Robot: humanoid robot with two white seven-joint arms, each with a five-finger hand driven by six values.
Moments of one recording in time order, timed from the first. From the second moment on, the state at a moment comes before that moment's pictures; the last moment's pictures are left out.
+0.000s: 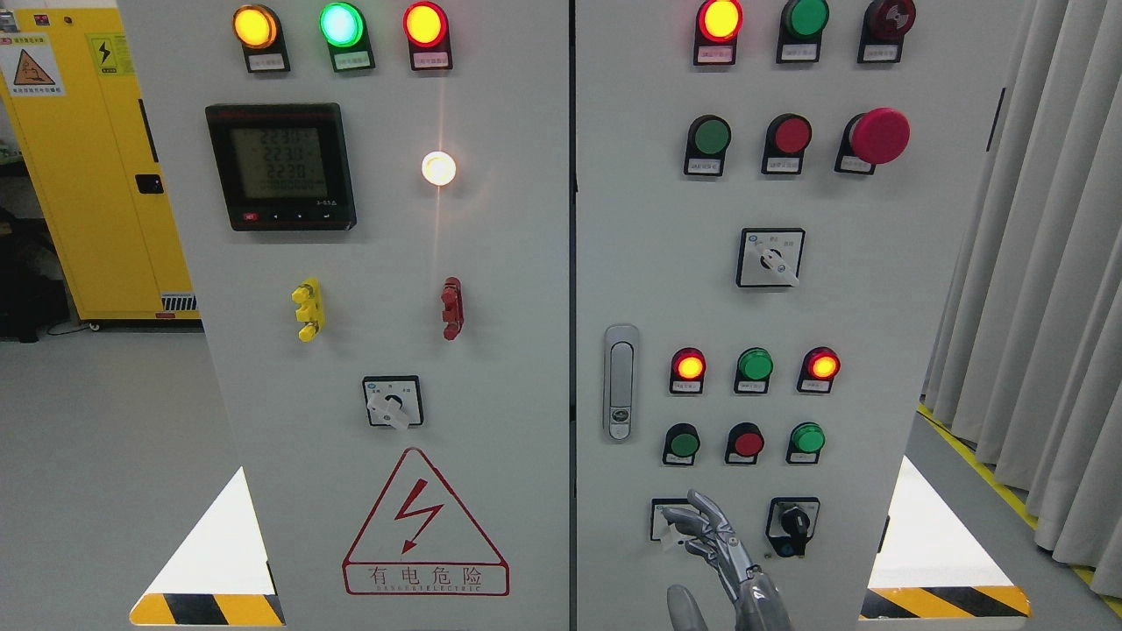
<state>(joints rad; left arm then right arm) -0.04 -0.11 -0.09 -0.04 0.15 -0.05 -0.03 -0.03 0.08 0.16 -1.89 0.39 -0.21 0.05</state>
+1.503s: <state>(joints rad) -0.04 -0.11 -0.09 -0.04 0.15 -0.05 -0.03 -0.20 0.10 0.22 -1.87 1.43 -0.02 -0.09</state>
